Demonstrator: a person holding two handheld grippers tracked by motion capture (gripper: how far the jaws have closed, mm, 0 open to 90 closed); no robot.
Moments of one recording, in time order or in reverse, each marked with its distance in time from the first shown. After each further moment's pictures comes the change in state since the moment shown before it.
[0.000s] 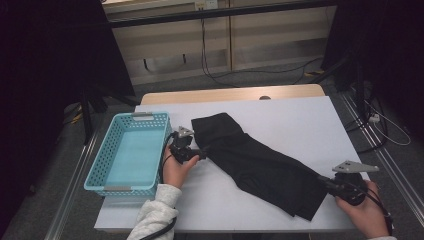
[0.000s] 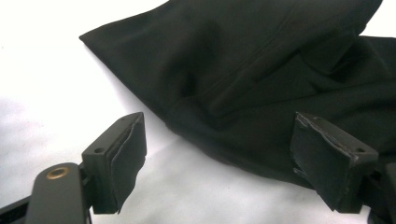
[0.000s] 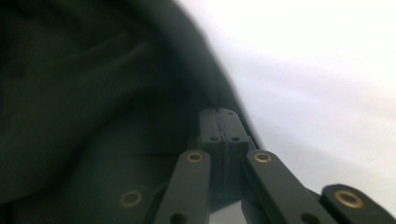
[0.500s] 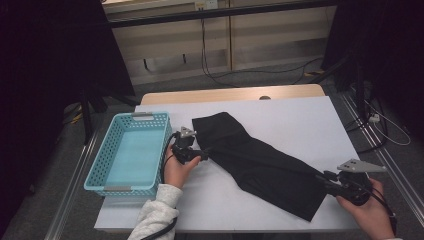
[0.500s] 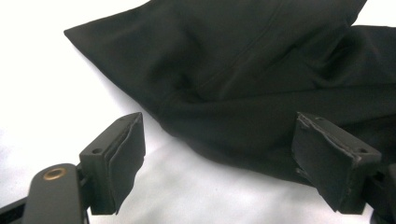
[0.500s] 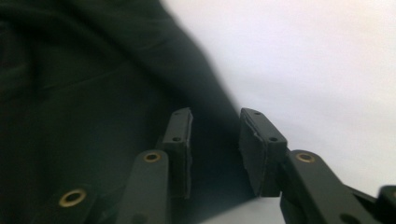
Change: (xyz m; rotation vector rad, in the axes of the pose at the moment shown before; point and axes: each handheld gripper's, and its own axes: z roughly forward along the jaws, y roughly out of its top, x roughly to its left) left arm -0.003 -0.001 0.003 0.021 -0.025 0.014; right arm 0.006 0.004 -0.008 -0.047 0.020 -0.007
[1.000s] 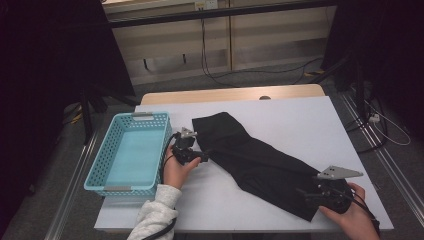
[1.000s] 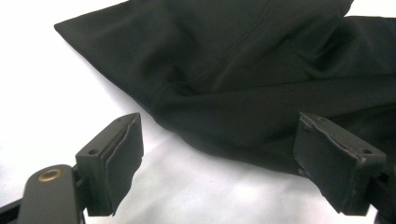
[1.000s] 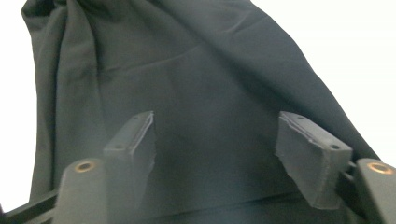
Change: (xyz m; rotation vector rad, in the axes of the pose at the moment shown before) left arm -0.002 0.000 -0.002 0.013 -0.022 0.011; right arm 0.033 -0.002 0.016 0.038 0.081 -0.036
